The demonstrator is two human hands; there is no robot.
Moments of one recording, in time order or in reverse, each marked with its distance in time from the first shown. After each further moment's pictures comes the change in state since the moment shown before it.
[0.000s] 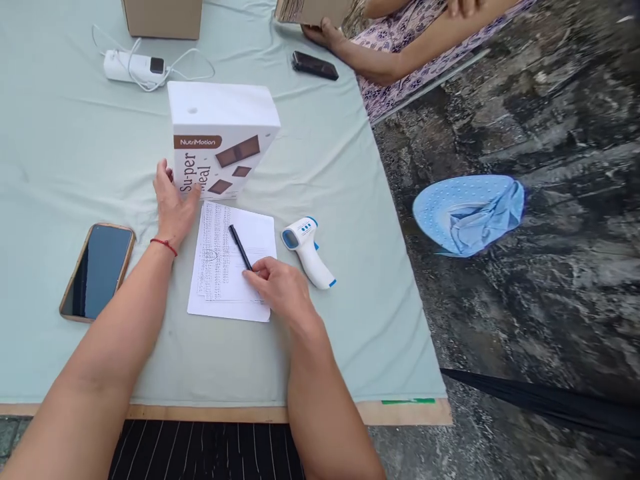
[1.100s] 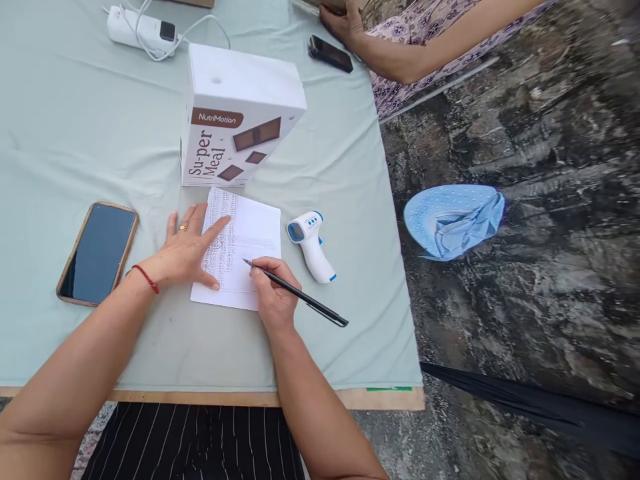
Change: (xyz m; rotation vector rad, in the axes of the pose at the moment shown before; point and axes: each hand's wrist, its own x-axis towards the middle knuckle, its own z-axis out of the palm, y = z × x) left_hand -0.088 0.061 -0.040 0.453 -0.794 0.017; right_hand -0.033 -0.006 0.032 0.561 0.280 -0.105
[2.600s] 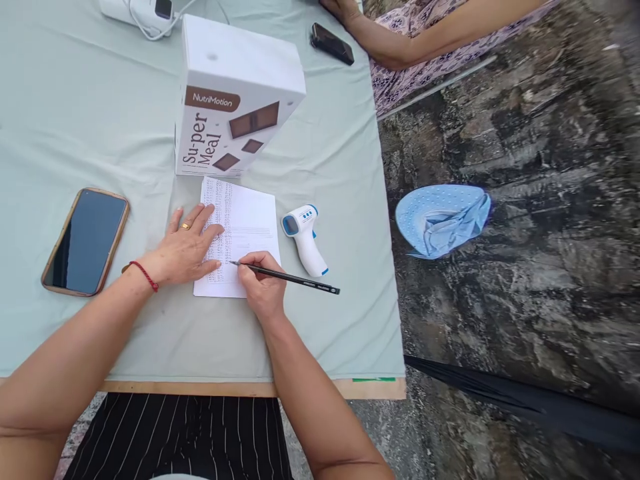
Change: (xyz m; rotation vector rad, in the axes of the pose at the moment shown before) left_hand -0.002 0.042 -0.007 0.414 -0.272 -0.037; right_hand 0.005 0.006 0.000 -0.031 -0.101 -0.021
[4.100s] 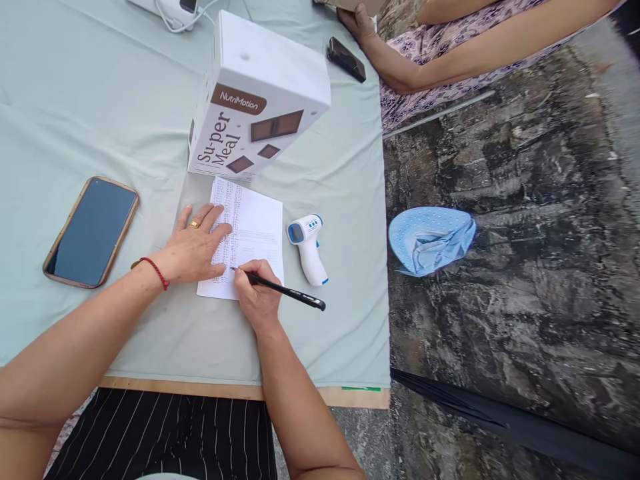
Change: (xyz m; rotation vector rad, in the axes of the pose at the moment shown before) left_hand 0.003 0.005 0.007 -0.094 0.070 -0.027; right_hand -0.007 0.002 0.002 -0.184 -0.025 -0.122
